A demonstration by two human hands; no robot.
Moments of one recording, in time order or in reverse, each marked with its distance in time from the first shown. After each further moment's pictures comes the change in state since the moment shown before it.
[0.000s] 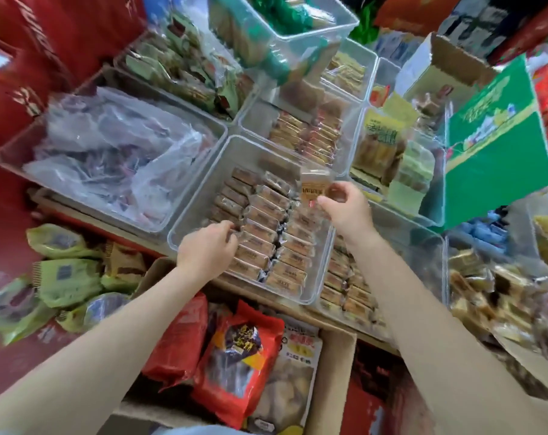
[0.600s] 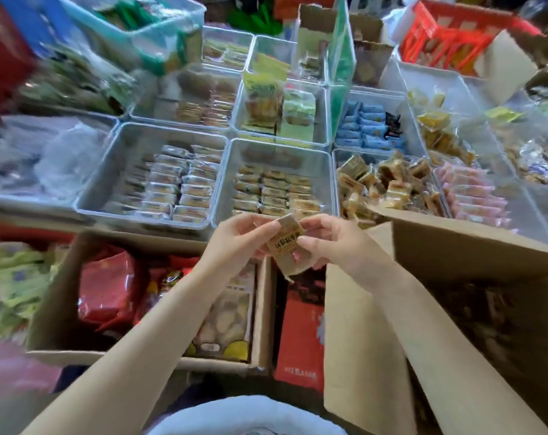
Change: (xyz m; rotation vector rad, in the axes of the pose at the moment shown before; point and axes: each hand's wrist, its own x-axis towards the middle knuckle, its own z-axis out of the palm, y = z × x) left_hand -0.231 0.266 0.015 -1.004 -0.294 0.046; right_hand -0.257 0.154 -0.227 0.305 -0.366 -0.037
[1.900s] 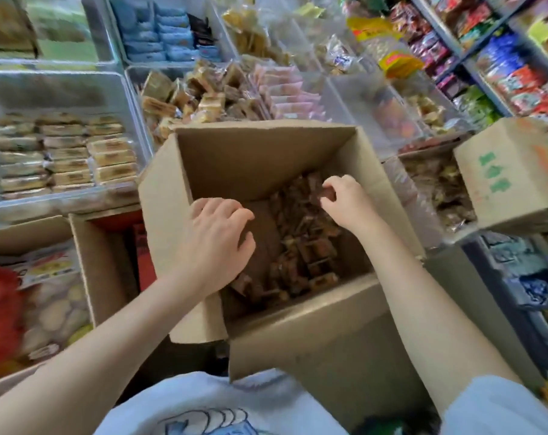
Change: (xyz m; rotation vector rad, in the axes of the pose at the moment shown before) left_hand -0.062 -0.059 0.238 1.067 -0.364 0.692; right_hand -0.185 0.180 -0.221 -0.924 0.643 0.537
